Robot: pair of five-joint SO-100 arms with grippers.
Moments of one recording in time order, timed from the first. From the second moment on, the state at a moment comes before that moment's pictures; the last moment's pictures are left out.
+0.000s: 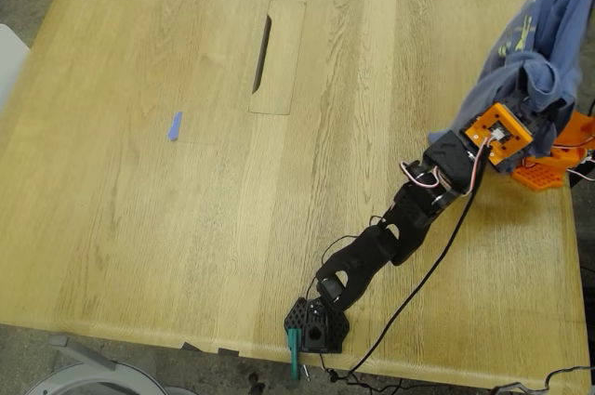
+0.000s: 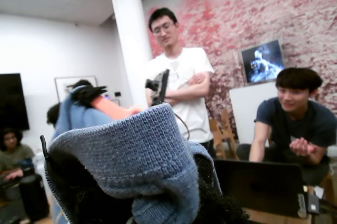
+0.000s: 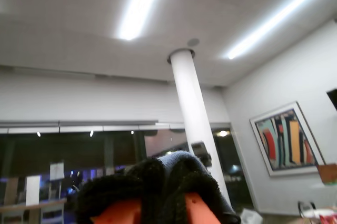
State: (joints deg) arm 0 56.6 58.0 -17.0 40.9 -74.7; arm 1 31.4 154.1 81.0 19.4 -79.2
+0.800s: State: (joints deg) arm 0 41.8 60.5 -17.0 103.1 -76.6; arm 1 22.5 160.5 110.1 17.4 -79.3
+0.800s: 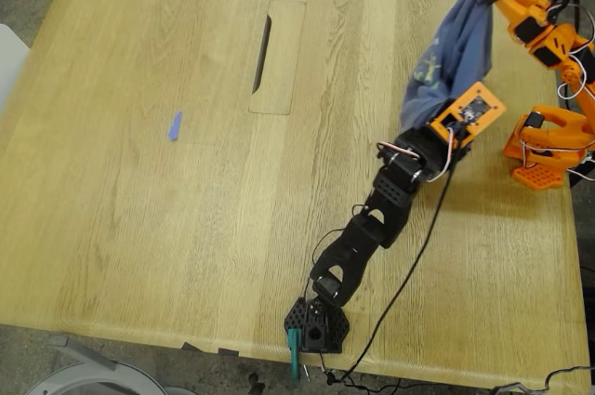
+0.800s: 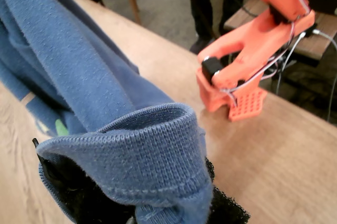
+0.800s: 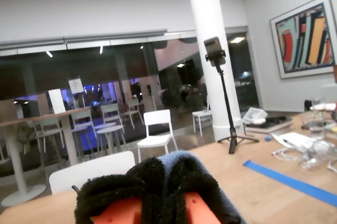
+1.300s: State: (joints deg) arm 0 33.7 80.5 17.7 104.9 -76.6; arm 1 19.5 160.5 117.6 16.7 -79.3
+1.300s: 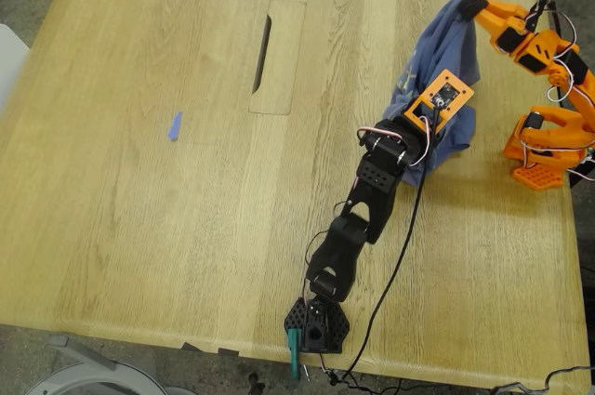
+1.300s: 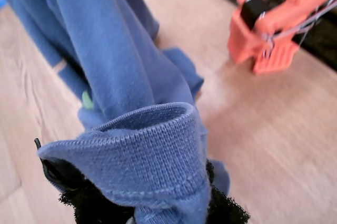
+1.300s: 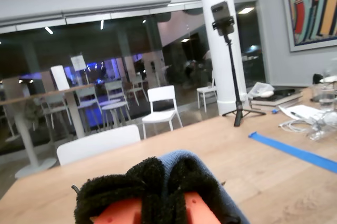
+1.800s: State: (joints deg) arm 0 23.8 108.4 68.3 82.8 -76.0; arm 1 15.6 151.7 127.3 8.0 -79.3
